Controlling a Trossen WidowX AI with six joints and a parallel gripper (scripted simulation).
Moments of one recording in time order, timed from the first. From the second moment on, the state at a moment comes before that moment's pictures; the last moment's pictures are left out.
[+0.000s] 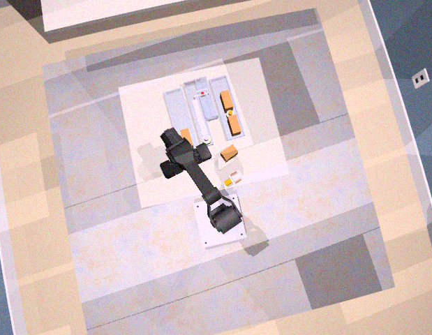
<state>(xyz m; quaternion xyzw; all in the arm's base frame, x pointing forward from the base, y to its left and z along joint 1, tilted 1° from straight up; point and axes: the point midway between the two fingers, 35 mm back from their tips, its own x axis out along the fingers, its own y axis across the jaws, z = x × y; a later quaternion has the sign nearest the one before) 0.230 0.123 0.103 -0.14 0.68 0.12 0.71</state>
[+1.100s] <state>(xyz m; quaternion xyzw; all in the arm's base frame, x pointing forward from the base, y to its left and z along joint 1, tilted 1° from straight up) 0.295 0.031 0.061 -0.08 0.69 0.06 0.72</state>
